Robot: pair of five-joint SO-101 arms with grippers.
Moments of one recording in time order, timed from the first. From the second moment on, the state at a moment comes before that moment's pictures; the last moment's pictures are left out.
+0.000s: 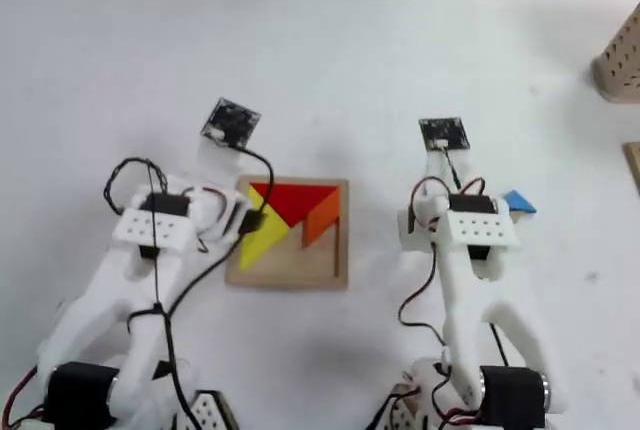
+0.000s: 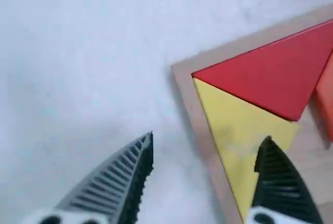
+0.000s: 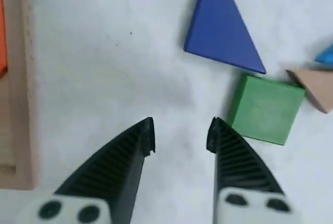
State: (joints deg) left arm 2.6 -20.7 53.8 39.7 -15.5; right arm -1.9 -19.7 50.5 51.7 8.3
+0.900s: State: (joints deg) left arm 2.6 -20.7 54.2 39.7 -15.5; right arm 8.2 -19.7 49.4 51.1 8.8
